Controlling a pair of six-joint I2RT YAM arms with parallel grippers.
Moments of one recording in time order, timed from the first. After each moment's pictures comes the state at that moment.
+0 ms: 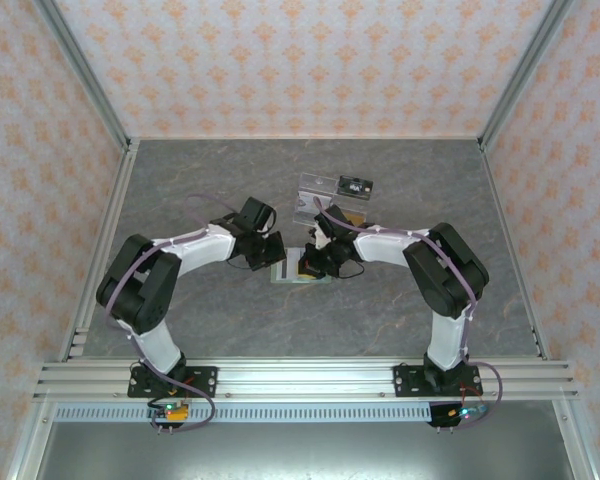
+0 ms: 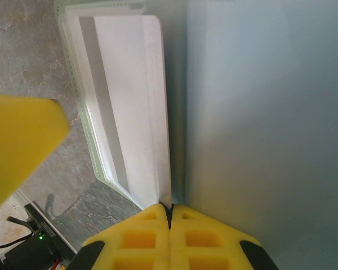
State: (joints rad) left arm -0.46 1.74 0.99 -0.36 0.29 -0.86; right arm 0.64 1.88 1.06 -0.29 -0.57 0.77
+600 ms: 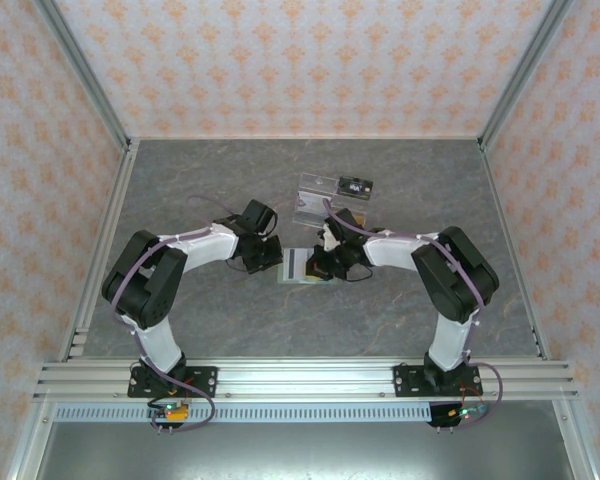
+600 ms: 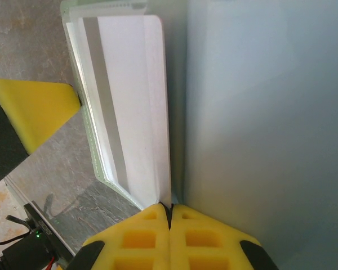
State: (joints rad) left arm -0.46 1.77 1.00 -0.41 0.24 -0.85; right arm 0.60 1.81 0.95 -0.22 -0.58 0.76
